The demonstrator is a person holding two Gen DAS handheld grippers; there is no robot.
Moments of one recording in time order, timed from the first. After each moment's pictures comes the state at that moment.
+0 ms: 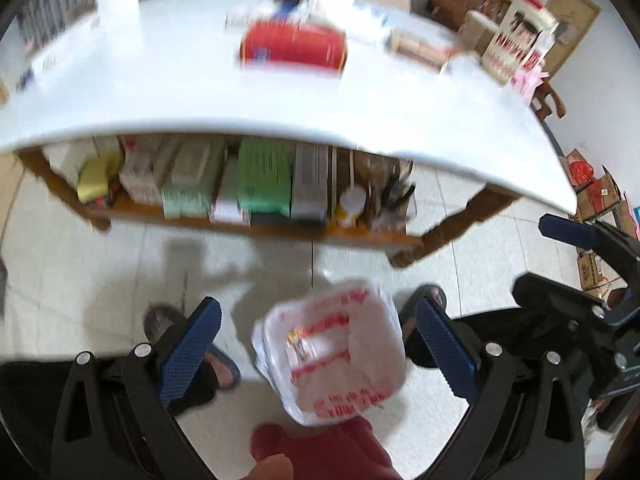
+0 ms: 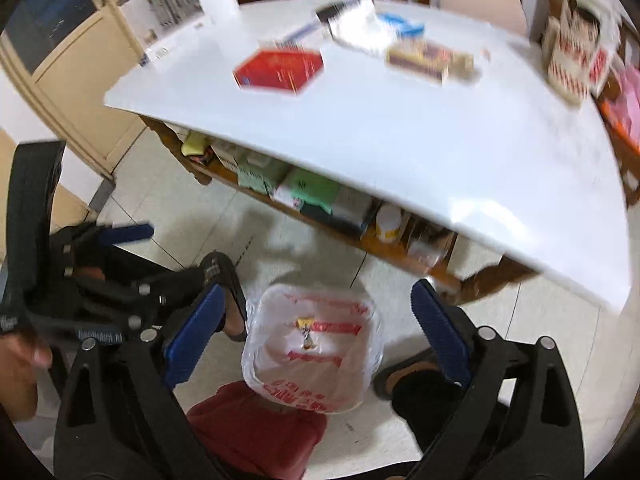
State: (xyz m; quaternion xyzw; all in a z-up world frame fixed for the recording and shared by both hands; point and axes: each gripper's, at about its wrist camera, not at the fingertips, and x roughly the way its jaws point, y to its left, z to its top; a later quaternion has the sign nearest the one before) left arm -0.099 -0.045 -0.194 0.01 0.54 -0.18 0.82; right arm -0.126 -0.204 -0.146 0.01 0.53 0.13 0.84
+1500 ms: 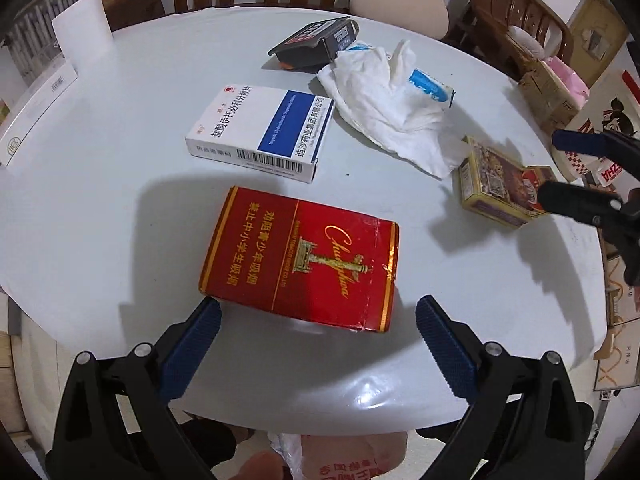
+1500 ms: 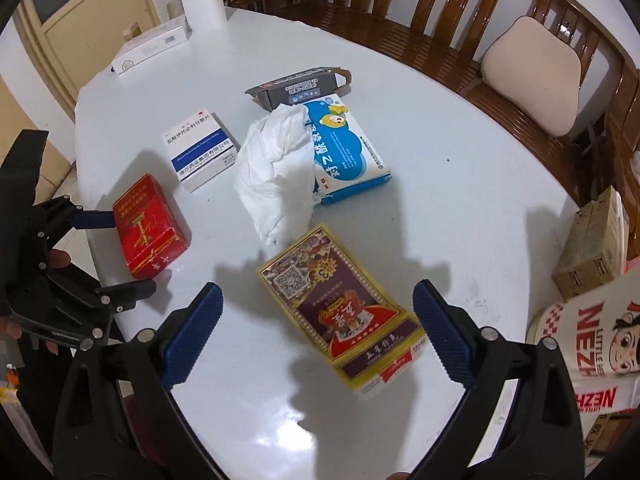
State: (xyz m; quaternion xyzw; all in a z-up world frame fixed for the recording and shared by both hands) left arm 0.078 -0.089 -0.188 0.02 0.57 -0.12 0.81; right arm 0.119 -0.262 -0.123 -0.11 0.53 0.20 0.81
